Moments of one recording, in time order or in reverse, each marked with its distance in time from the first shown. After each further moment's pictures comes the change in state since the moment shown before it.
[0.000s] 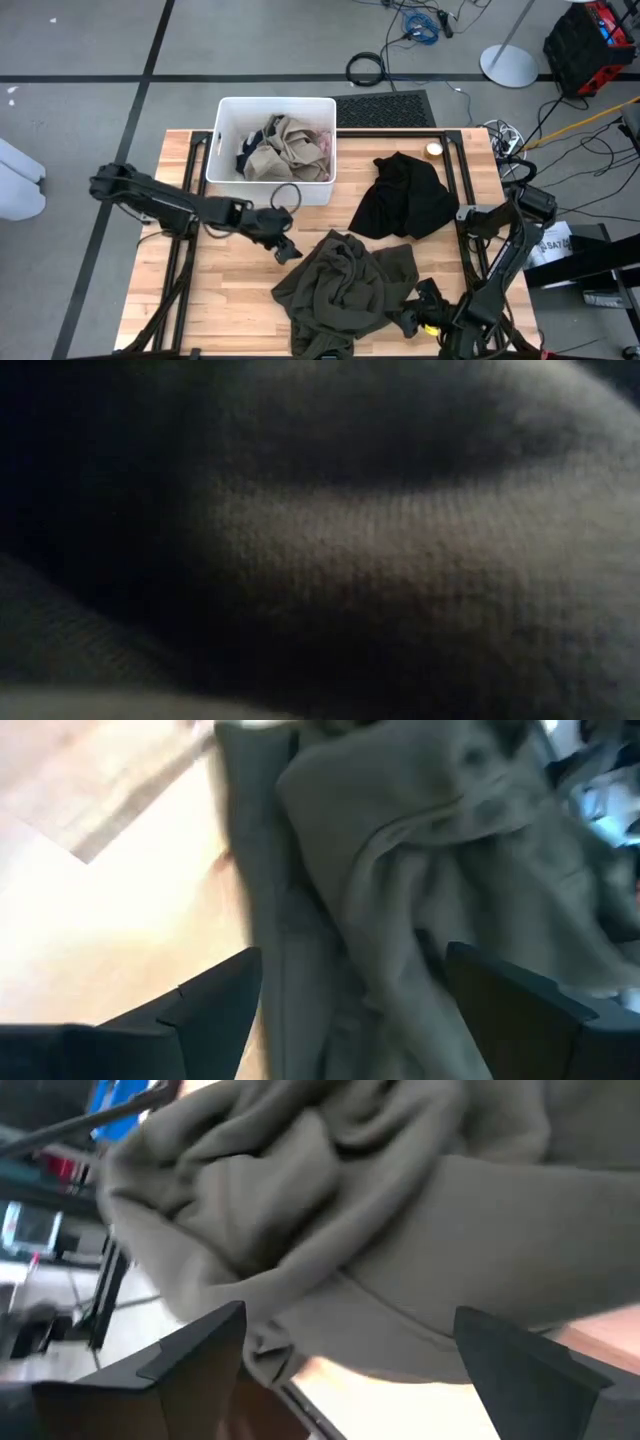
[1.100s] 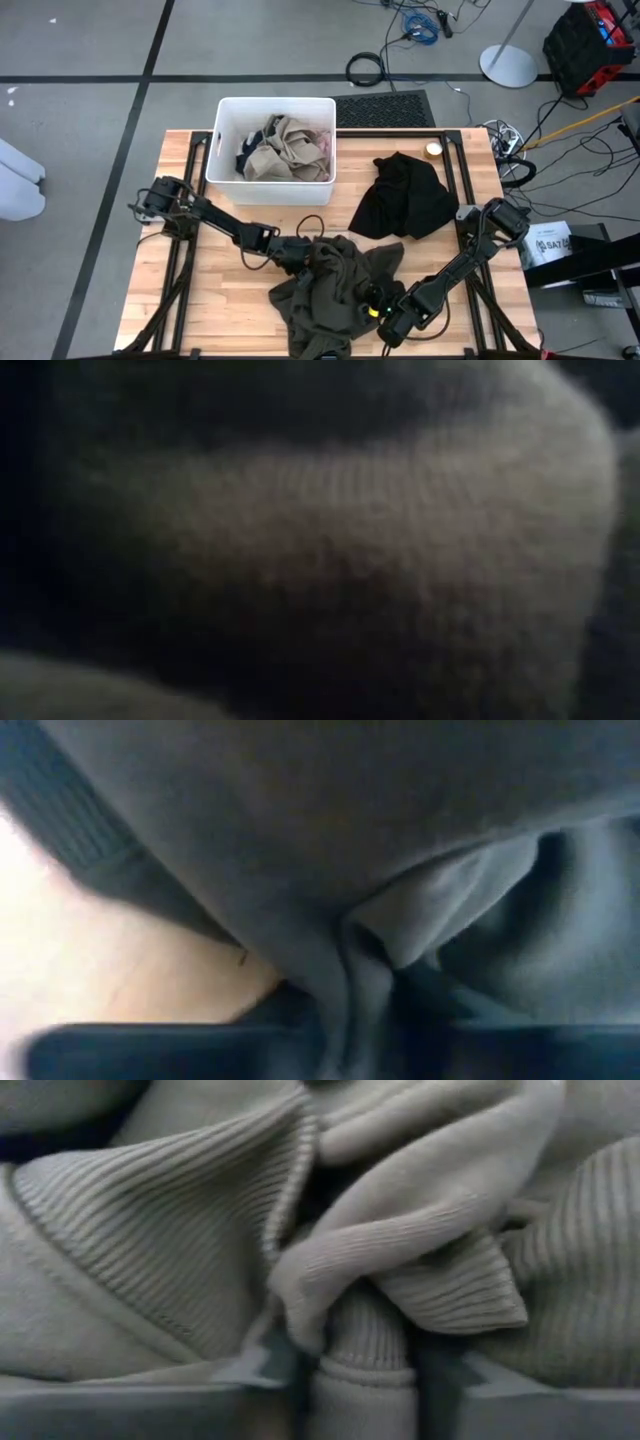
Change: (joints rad) left arm -0.099 0.506 0.001 0.524 0.125 -0.045; right arm -0.303 0.282 0.003 0.287 -0.261 -0.322
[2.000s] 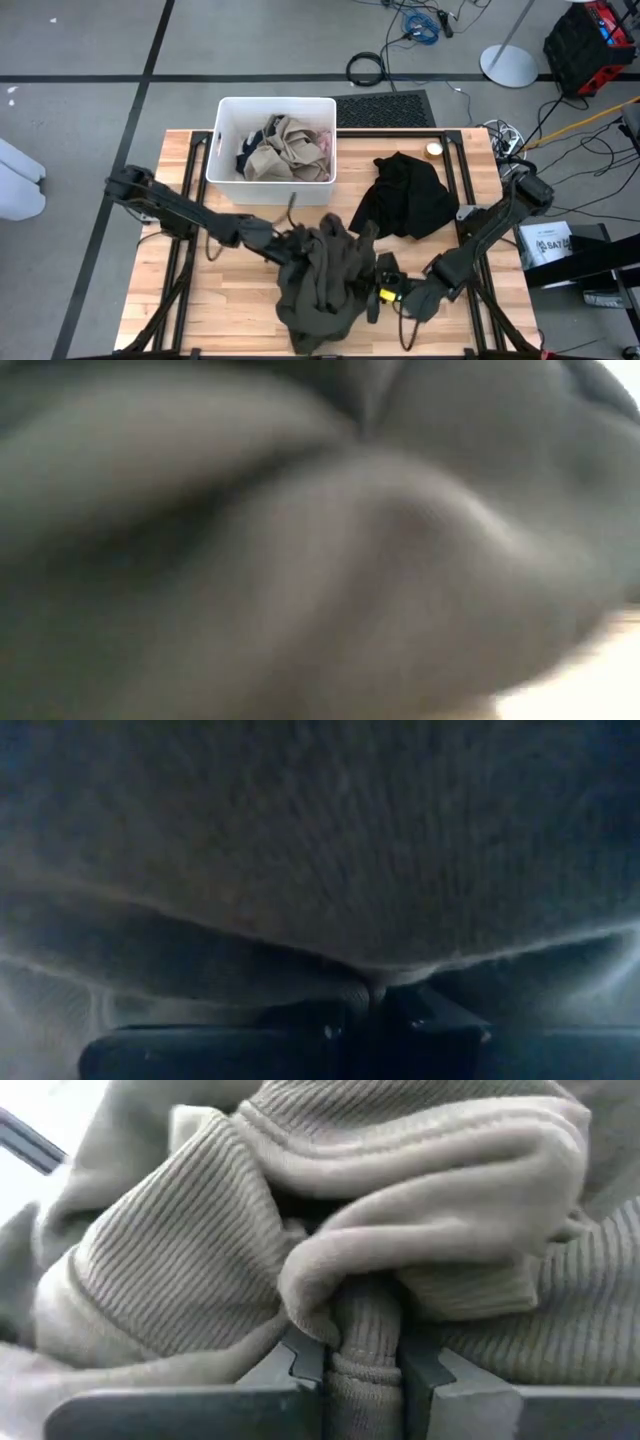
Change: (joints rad) left arm -0.050 -0.324 0.038 0.245 -0.060 0.116; right arm -0.061 -0.351 -0.006 0.439 0.314 -0.764
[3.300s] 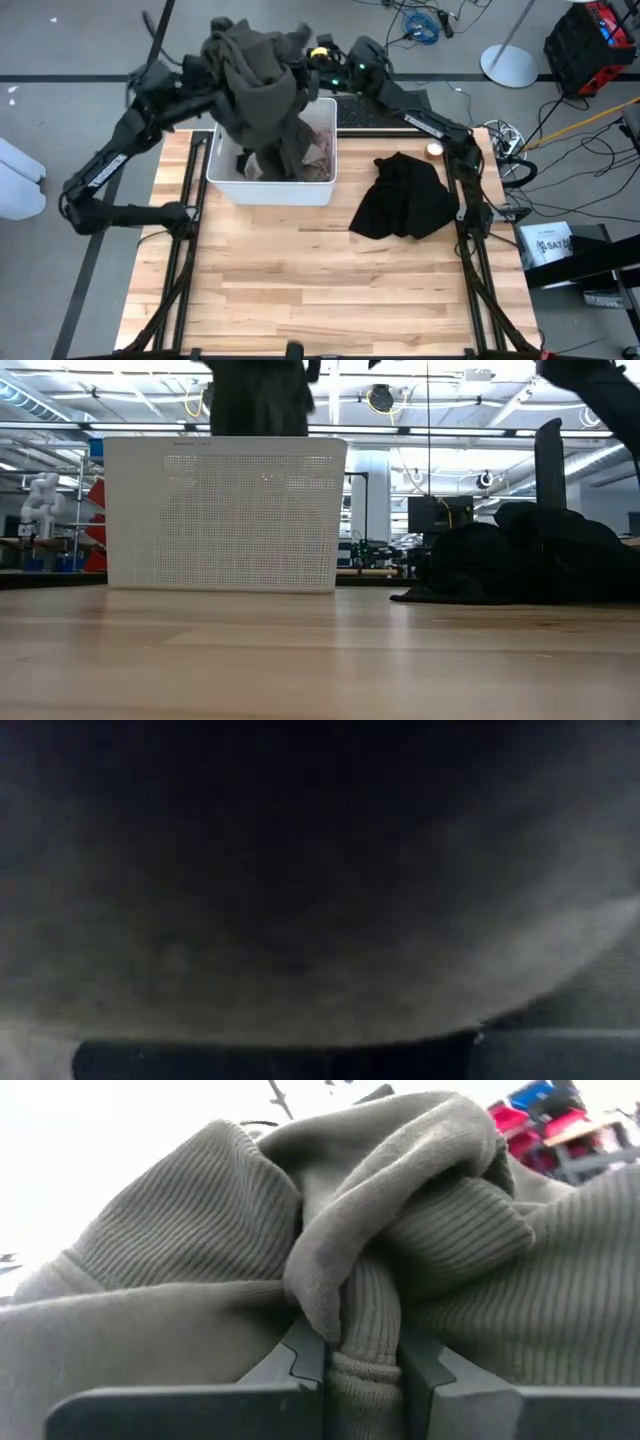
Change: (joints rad) left arm 0.997 -0.425 0.578 -0.865 0.080 0.512; right arm -1.165 0.471 1.154 0.021 -1.306 -0.480
